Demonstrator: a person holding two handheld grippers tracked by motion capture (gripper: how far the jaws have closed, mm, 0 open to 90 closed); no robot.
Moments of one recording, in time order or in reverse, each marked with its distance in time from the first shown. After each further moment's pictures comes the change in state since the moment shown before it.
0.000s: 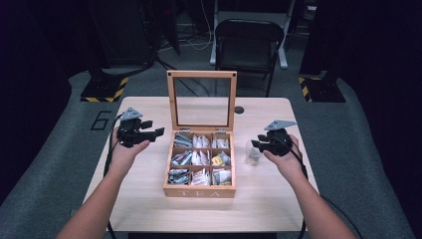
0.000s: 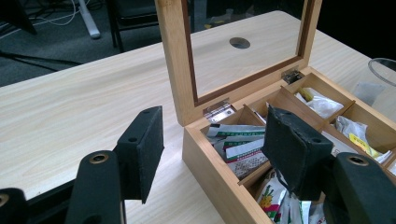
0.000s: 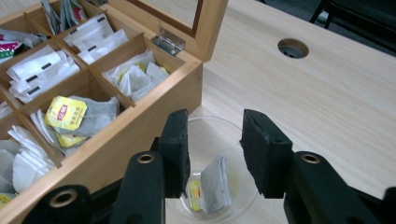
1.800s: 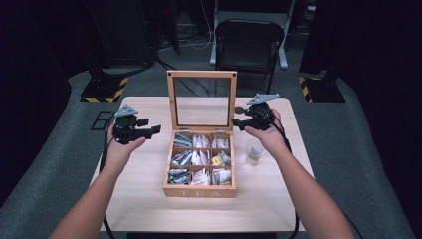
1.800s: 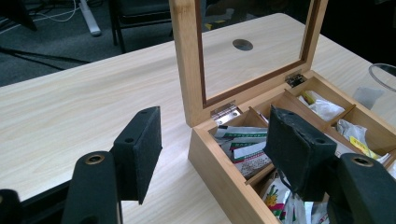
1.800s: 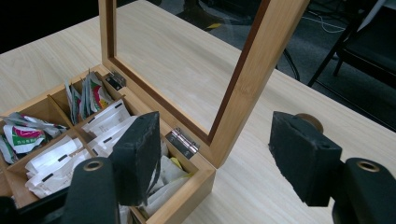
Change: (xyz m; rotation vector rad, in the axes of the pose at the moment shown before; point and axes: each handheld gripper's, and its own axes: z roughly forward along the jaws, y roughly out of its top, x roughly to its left) left arm 0.011 0.007 -0.007 0.003 -0.006 -0.019; right arm 0.005 0.085 0.030 -0.078 0.056 -0.038
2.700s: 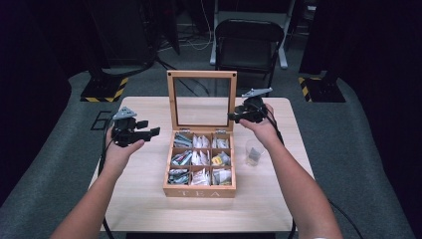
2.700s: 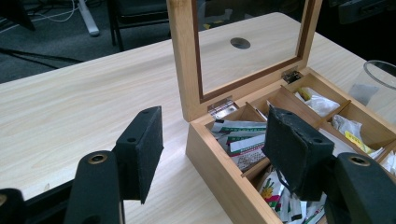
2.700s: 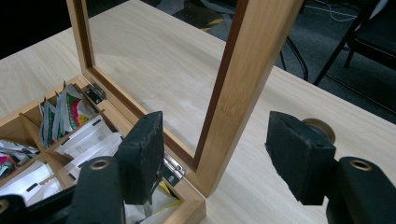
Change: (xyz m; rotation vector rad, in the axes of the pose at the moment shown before) left arm -0.003 -0.007 -0.004 0.004 -0.003 0.003; right arm -0.020 0.007 0.038 0.017 0.025 0.052
